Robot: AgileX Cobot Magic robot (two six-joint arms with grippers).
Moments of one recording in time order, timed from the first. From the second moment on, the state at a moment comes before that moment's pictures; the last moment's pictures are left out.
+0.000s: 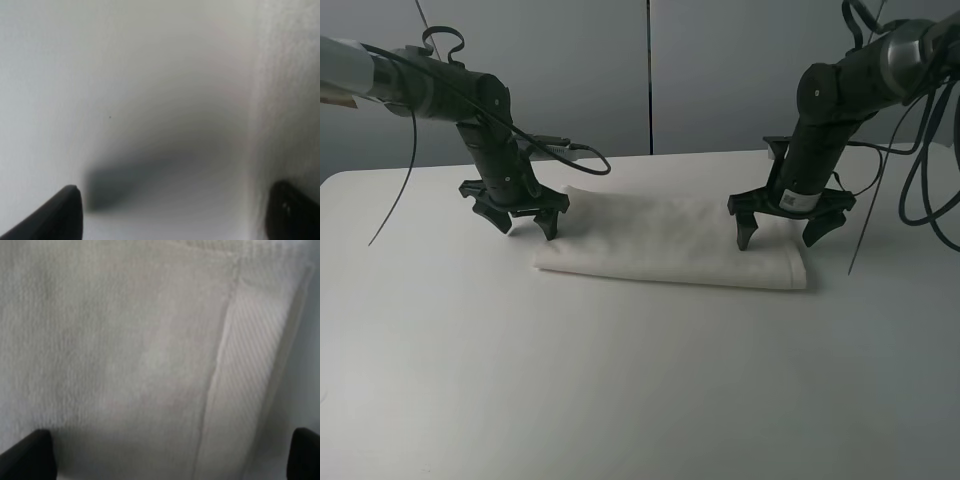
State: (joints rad) left arm -0.31 2.32 -1.67 0.03 0.88 -0.08; right arm 0.24 2.15 -1.34 0.04 0.80 0.18
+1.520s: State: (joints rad) left arm -0.31 2.32 -1.67 0.03 0.90 -0.08; right arm 0.24 2.06 -1.33 0.16 0.85 0.02
